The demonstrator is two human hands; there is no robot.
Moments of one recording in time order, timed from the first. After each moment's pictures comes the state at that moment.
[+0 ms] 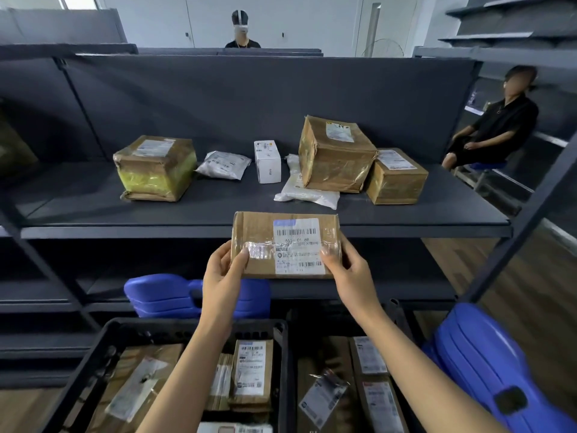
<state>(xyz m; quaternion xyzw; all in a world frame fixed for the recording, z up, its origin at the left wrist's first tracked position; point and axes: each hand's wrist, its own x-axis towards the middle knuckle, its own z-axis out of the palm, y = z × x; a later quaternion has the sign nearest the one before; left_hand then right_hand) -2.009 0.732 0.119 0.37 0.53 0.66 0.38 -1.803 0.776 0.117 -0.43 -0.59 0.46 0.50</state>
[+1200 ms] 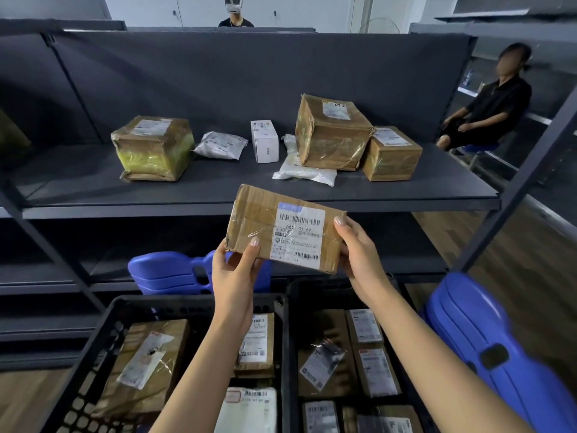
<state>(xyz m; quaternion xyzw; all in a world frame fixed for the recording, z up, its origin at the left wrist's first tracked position) -1.984 0.688 0.118 0.26 0.41 0.74 0.47 -1.799 0.751 0.126 -0.43 -0.46 0.56 0.53</state>
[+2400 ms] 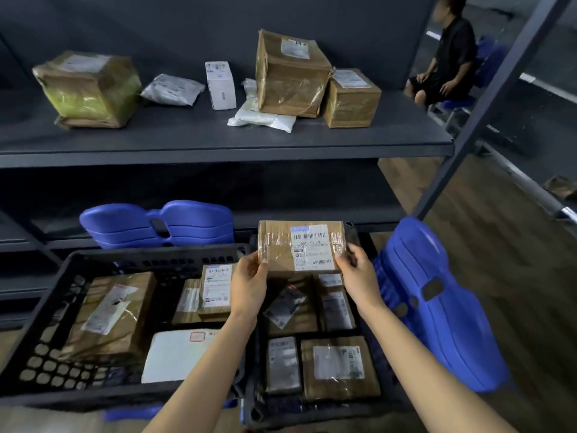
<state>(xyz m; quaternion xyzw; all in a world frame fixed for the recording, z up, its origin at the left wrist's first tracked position) -1.889 0.653 0.007 0.36 0.67 0.50 0.42 -1.688 0.679 0.003 -0.65 -0.47 0.42 0.42</state>
